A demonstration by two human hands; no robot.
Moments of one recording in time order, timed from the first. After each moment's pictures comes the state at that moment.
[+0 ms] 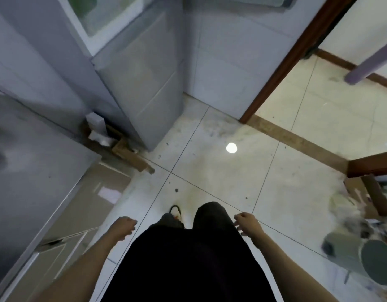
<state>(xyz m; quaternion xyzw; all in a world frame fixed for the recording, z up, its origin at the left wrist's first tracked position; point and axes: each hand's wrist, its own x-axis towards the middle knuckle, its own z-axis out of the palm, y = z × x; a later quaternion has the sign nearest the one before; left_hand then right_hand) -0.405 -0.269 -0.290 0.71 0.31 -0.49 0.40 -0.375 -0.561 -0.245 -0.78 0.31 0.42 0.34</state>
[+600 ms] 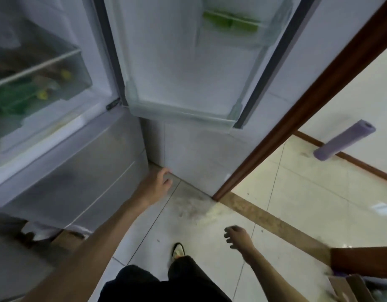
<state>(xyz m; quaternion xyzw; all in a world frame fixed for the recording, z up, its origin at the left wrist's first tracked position) 0.166 -0.366 -0.154 0.92 0.08 -0.14 0.36 0.087 -0.684 -0.206 -0.80 0.29 0.34 0.40</state>
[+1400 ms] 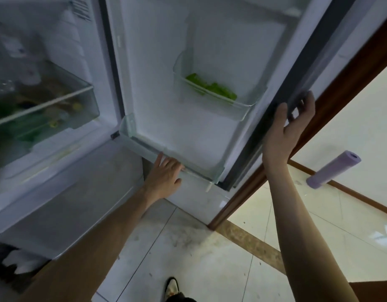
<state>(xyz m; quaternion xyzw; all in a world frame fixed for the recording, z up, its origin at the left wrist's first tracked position) 0.244 -0.361 -0.098 0.98 -0.16 0.09 0.10 0.288 -0.624 0.093 -0.72 -0.02 -0.43 0.54</state>
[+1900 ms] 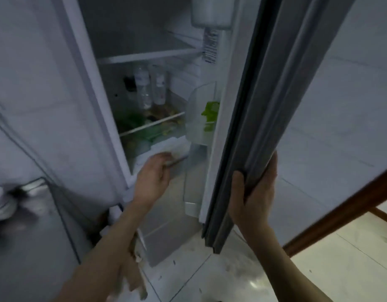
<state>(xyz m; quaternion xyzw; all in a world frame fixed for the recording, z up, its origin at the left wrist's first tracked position) 0.040 -0.130 -0.017 0.90 0.09 0.34 0.26 0.068 -0.380 0.060 -0.75 -0.27 -0.32 0.52</state>
